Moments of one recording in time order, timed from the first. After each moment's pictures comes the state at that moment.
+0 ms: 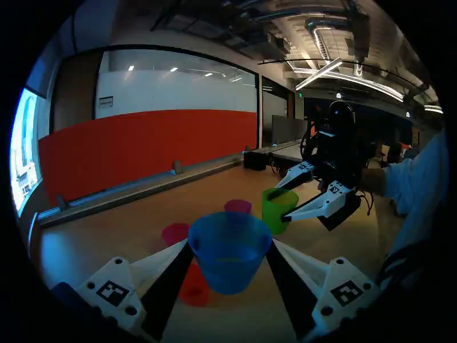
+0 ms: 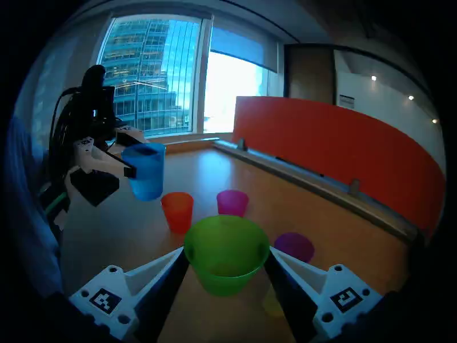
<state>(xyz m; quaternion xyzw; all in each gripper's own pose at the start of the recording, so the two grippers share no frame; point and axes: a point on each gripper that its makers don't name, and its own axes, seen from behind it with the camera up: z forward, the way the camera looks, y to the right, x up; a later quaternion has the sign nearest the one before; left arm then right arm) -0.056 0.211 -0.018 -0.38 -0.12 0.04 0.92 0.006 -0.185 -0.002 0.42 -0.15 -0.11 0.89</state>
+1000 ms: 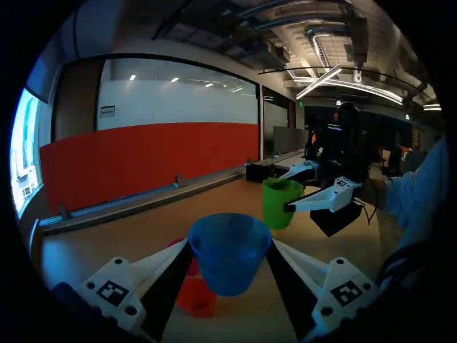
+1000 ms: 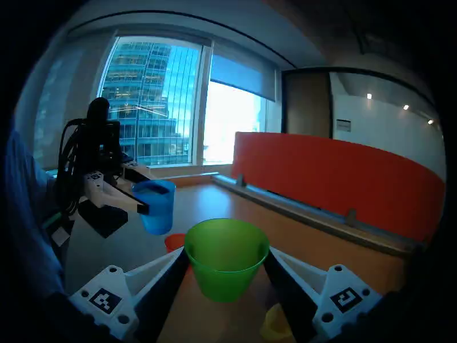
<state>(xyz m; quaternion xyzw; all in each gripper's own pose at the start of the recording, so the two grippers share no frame) -0.032 0.213 -0.007 -0.38 -0.09 0.03 0.92 0.071 -0.206 0.005 0.43 -0.07 -0.07 0.90</state>
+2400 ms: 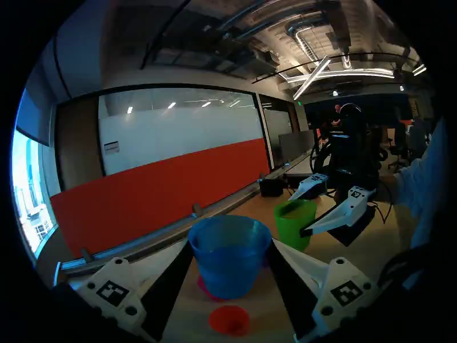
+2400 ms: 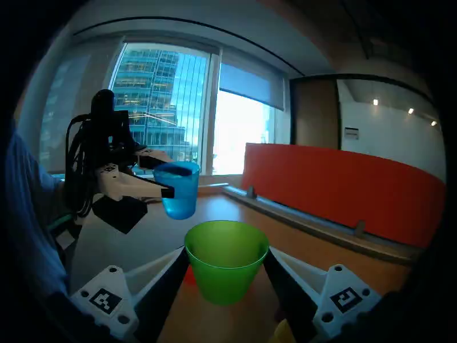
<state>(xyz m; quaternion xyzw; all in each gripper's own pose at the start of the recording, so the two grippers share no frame) 0.029 0.206 0.012 -0.35 -0.01 0.11 0.93 0.088 -0.235 0.002 0.46 -0.05 -0.07 0.89</state>
